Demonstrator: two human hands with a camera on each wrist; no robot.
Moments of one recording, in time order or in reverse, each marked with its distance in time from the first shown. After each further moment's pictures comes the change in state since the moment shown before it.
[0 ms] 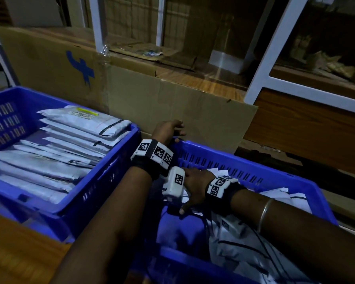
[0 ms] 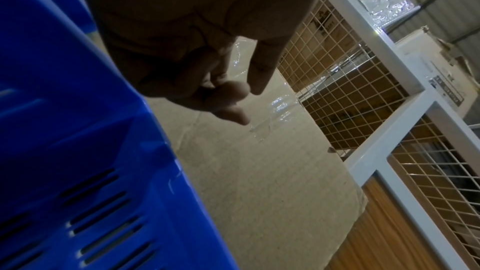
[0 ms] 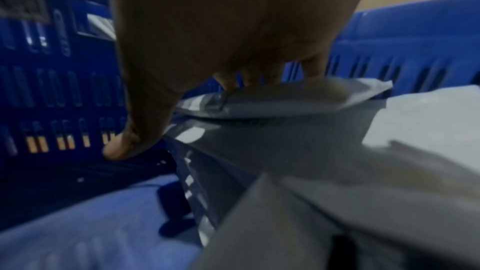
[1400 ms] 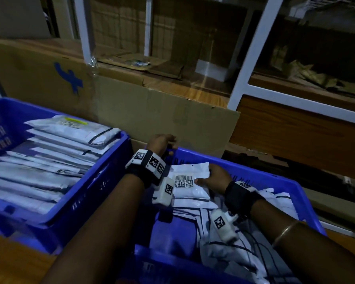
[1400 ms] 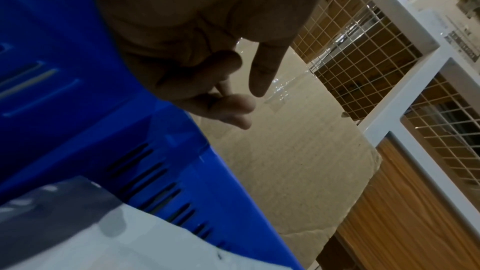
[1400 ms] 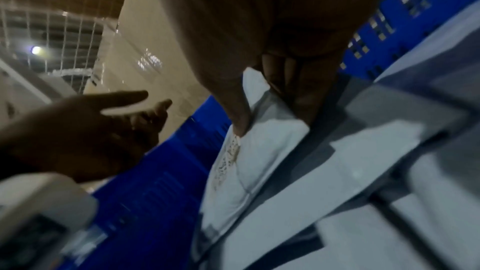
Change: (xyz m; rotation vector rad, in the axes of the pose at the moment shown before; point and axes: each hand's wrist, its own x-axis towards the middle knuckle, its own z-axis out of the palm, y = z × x) left_hand 0.003 -0.025 0.011 -0.030 0.010 -0.003; right_hand -0.049 0.051 0.005 0.942 0.408 0.518
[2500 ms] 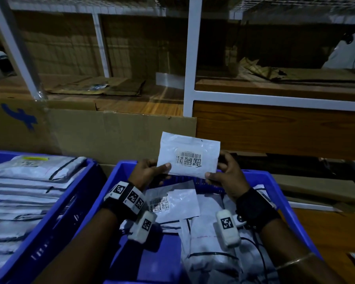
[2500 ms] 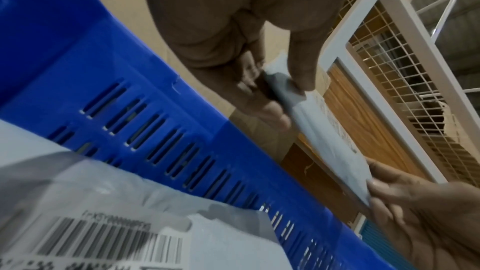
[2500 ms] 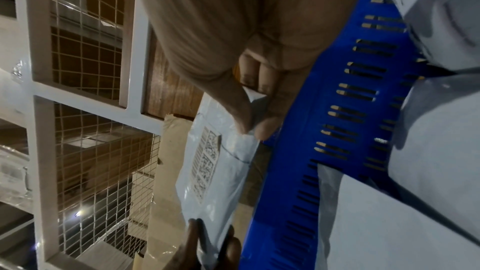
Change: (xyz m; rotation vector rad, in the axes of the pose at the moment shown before) left_hand -0.036 -0.024 0.032 0.304 -0.298 0.117; right_hand -0.051 0.035 -0.074 0.948 0.290 -0.035
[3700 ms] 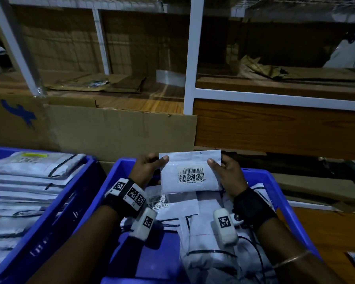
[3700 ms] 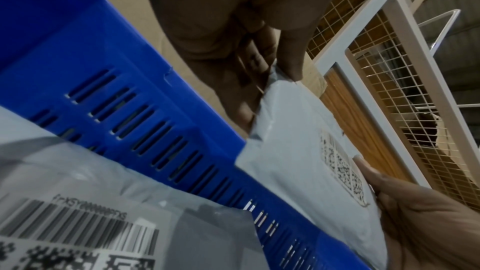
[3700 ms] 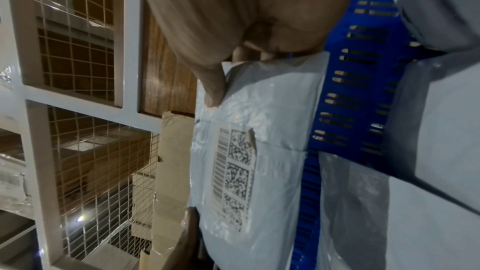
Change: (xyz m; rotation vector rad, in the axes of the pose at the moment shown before) left_hand 0.002 -0.003 0.004 -0.143 0.033 0.069; right_hand 0.003 0.006 0.004 -0.028 0.069 -0.138
